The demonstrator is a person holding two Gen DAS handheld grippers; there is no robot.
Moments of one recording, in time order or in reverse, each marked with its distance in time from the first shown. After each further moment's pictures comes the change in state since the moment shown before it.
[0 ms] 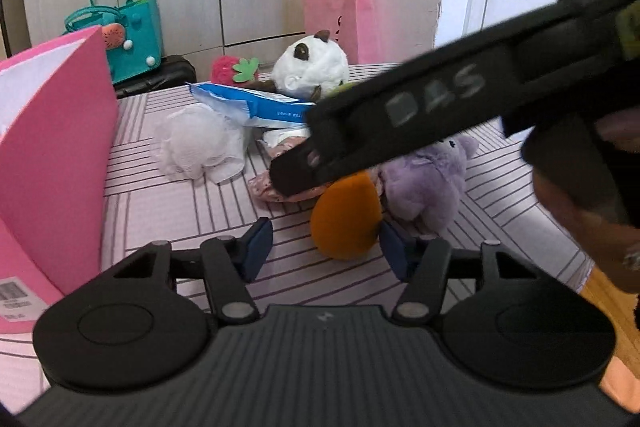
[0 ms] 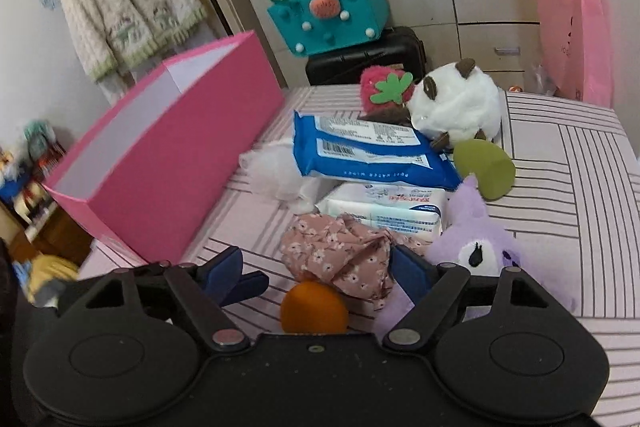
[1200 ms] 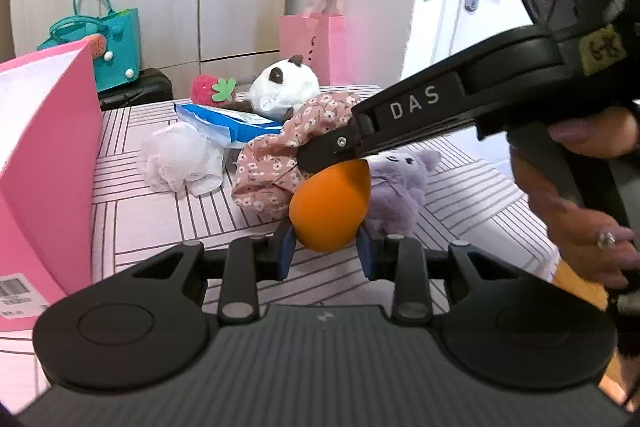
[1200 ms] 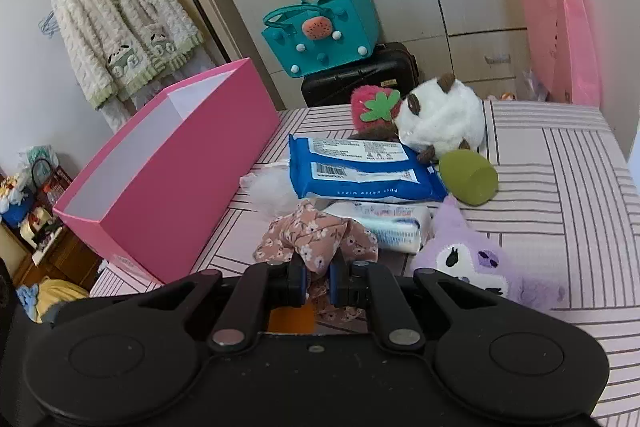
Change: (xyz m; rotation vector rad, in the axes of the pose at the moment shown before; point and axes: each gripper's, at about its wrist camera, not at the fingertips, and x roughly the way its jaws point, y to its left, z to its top) left arm -0.023 0.000 0.001 0.003 -0.053 -0.092; right arm -0.026 -0.003 -0.003 0.041 -0.079 0.012
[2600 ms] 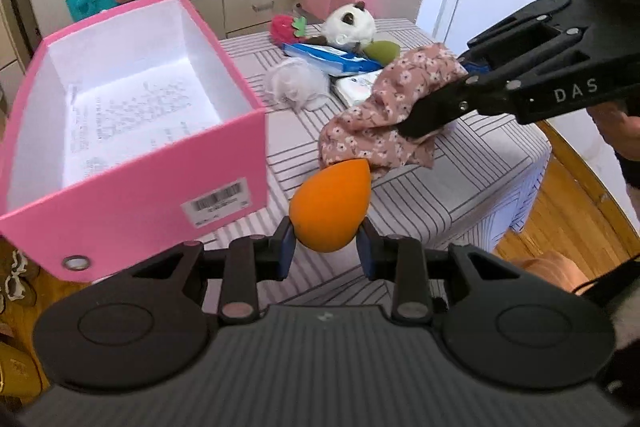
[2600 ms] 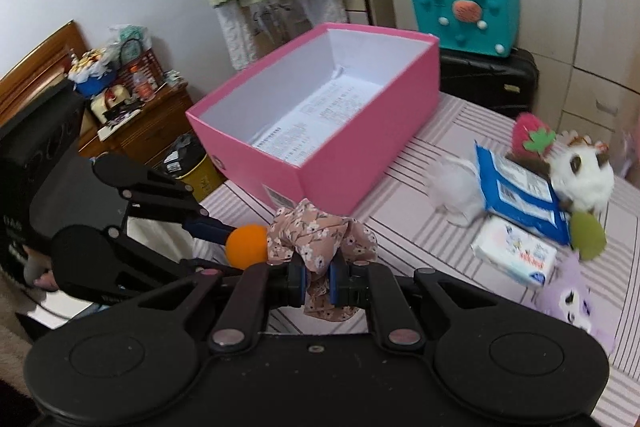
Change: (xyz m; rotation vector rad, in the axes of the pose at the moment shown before) left arm -0.115 0.096 0.015 0.014 0.282 0.002; right arm -0.027 0.118 0.018 -0.348 0.208 0.190
